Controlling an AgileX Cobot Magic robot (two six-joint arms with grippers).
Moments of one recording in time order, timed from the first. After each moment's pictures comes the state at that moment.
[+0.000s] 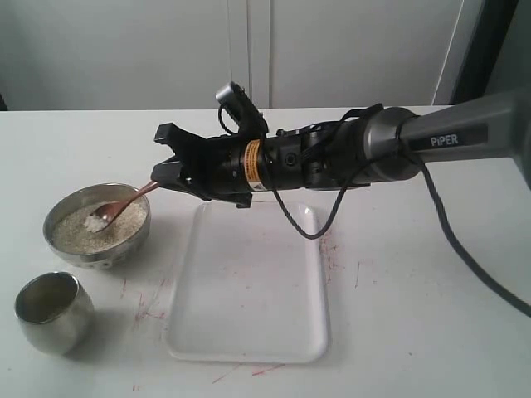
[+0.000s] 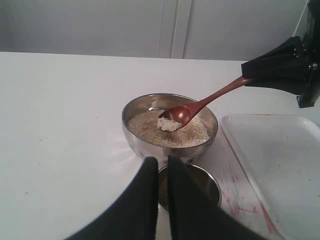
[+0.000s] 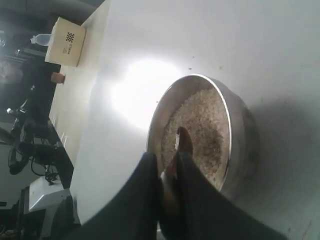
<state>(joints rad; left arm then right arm) -0.06 0.00 0.00 -0.18 0.02 -0.05 0.45 2.07 -1.33 -1.22 -0.62 2.04</state>
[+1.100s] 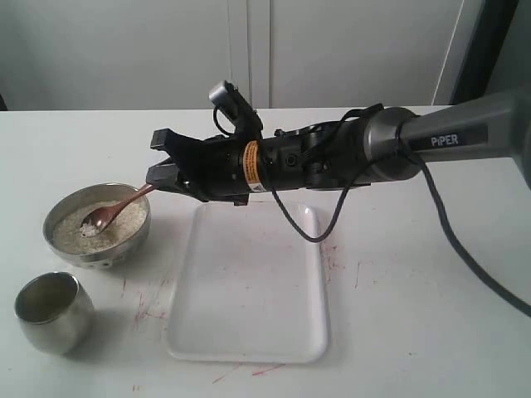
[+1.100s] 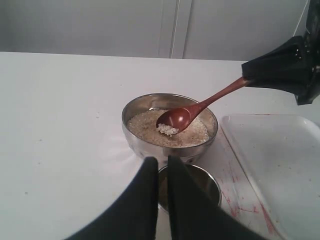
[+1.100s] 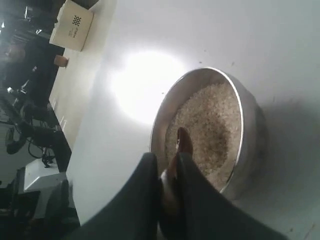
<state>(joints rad) -0.06 0.00 0.00 -0.18 0.02 -0.05 0.45 2.07 -1.33 -1.24 -0.66 1.98</state>
